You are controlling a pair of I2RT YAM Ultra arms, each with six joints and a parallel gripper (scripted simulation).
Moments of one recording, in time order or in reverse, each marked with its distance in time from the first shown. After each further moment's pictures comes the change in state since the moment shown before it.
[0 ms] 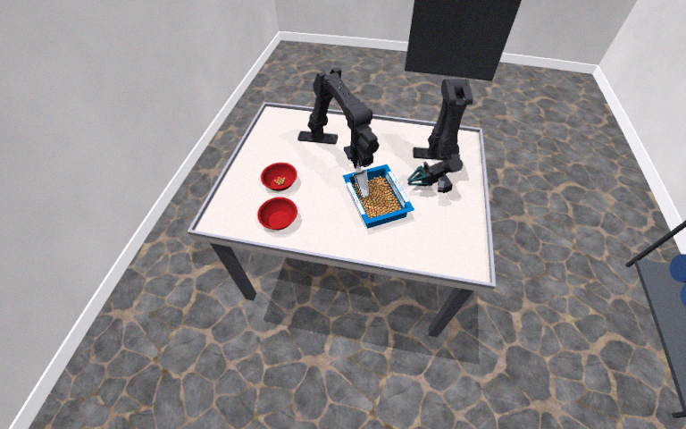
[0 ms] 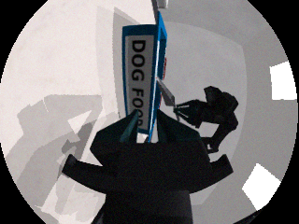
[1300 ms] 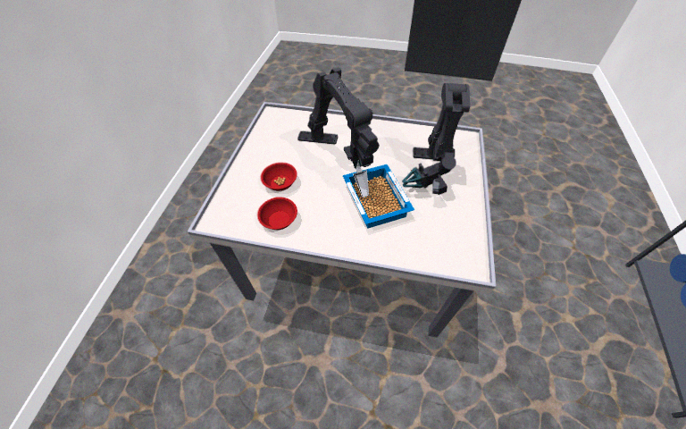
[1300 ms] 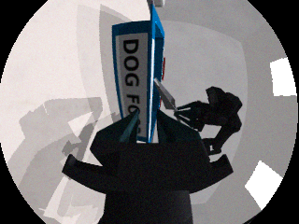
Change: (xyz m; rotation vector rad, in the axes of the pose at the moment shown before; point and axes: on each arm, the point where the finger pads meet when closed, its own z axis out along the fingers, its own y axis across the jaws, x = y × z) left arm -0.001 -0.006 0.024 0.011 0.003 0.033; right arm 0.000 0.000 0.000 0.000 0.000 0.000
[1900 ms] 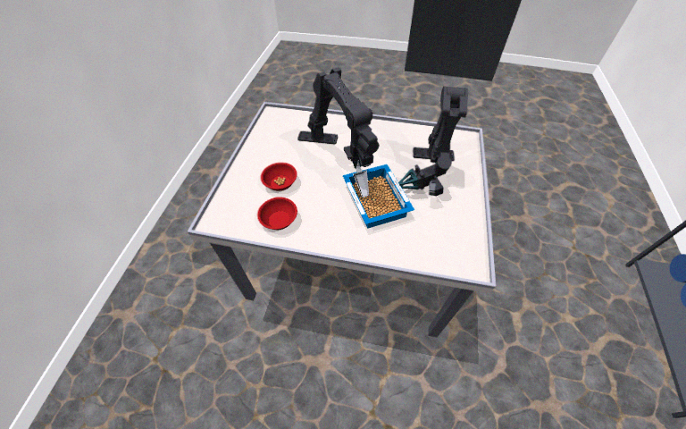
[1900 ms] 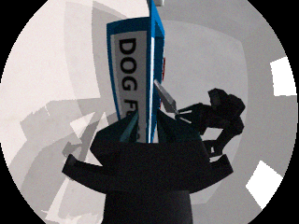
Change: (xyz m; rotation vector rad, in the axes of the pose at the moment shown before) left arm -0.001 -0.001 0.017 0.003 0.001 0.006; right arm 0.000 0.000 0.000 0.000 0.000 0.000
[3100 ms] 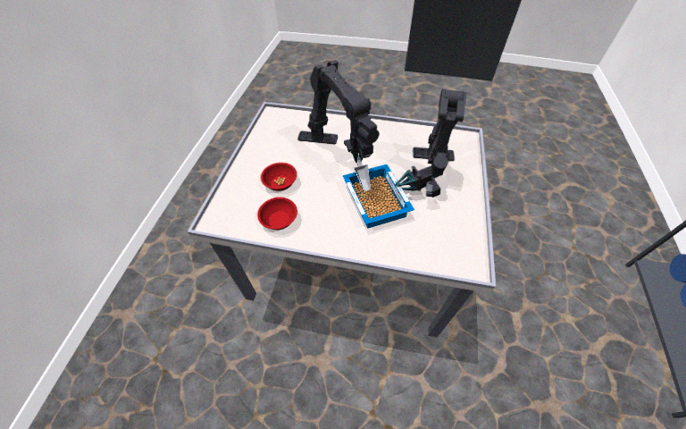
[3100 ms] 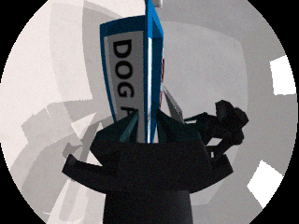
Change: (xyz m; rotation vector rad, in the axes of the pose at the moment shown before) left arm -0.003 -0.002 0.015 0.009 -0.014 0.010; right arm 0.012 0.008 -0.018 0.000 -0.090 -0.002
